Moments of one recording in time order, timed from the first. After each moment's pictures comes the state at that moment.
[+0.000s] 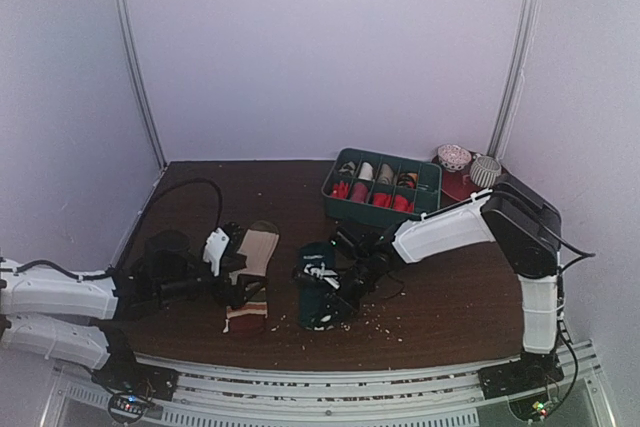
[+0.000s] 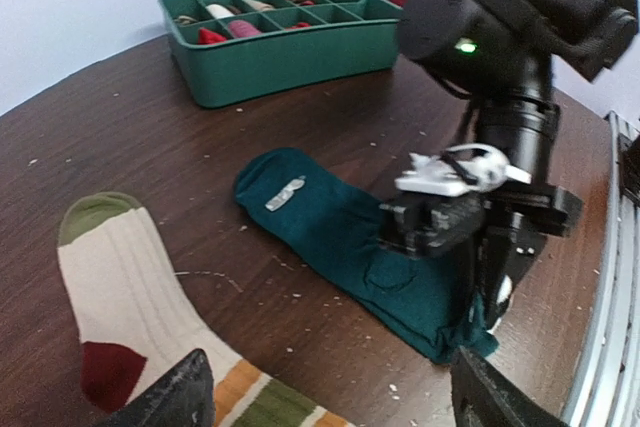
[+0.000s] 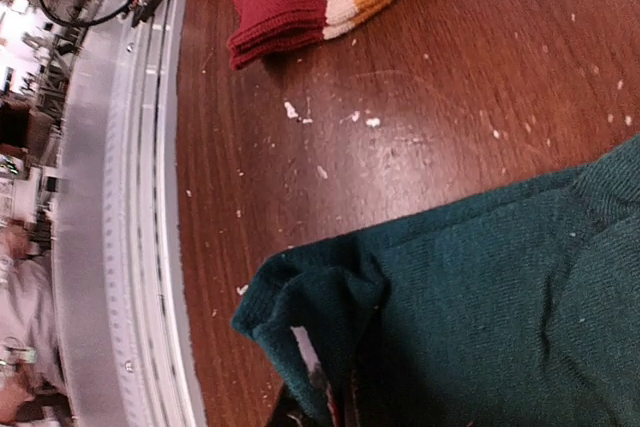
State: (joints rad) left arm -0.85 1.06 0.33 0.33 0.07 -0.10; right arm 0.92 2.06 1.24 -0.33 -0.75 -0.11
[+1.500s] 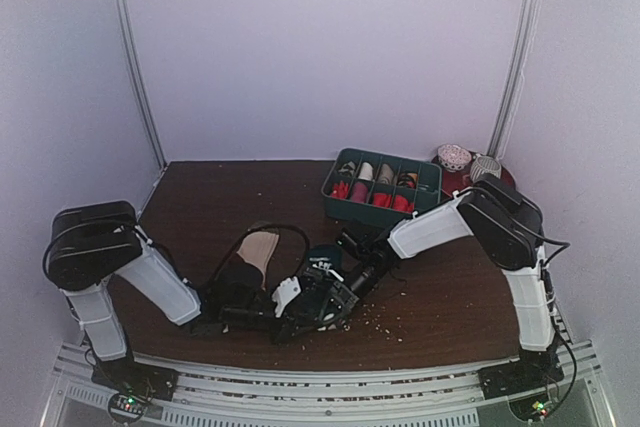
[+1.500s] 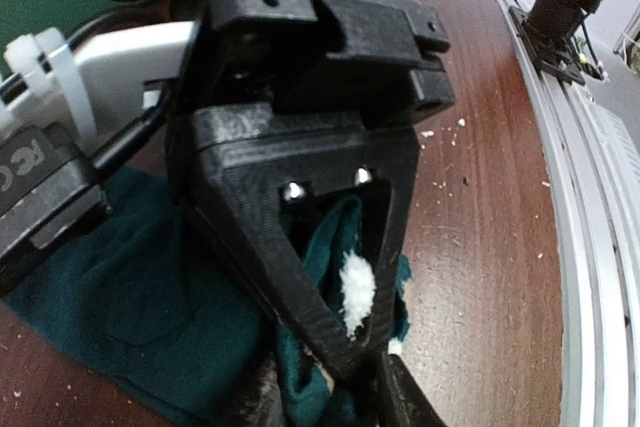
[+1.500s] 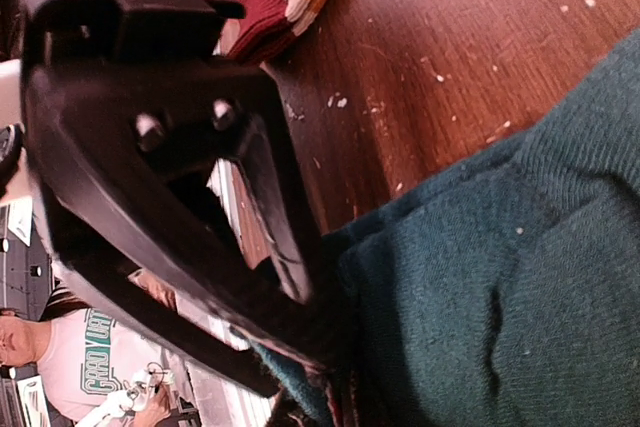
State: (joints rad) left arm -1.05 1.82 0.47 0.86 0.29 -0.02; right arm 0.84 2.19 1.29 -0.36 -1.04 0.11
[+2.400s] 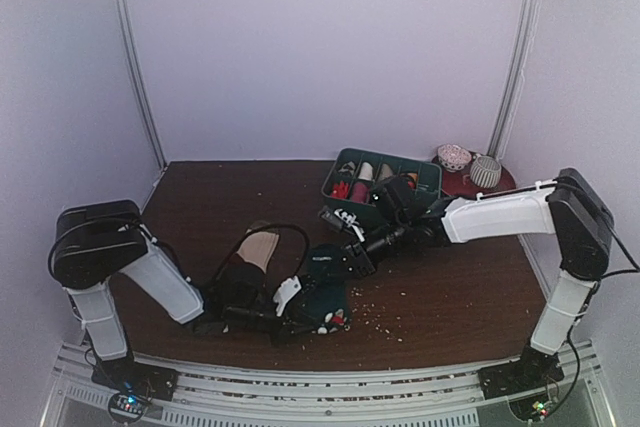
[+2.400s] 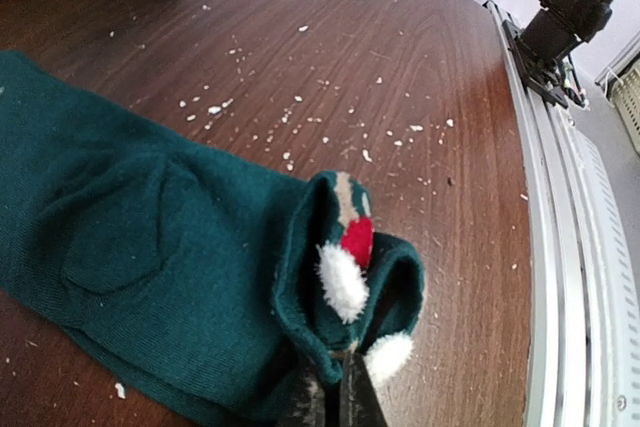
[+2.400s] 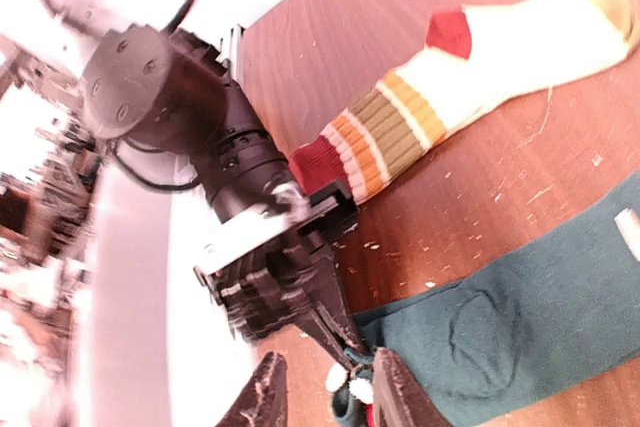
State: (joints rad) left arm -1.04 1.85 0.49 0.83 0.36 -0.17; right arm 0.80 1.78 1.10 -0.10 -0.82 0.14
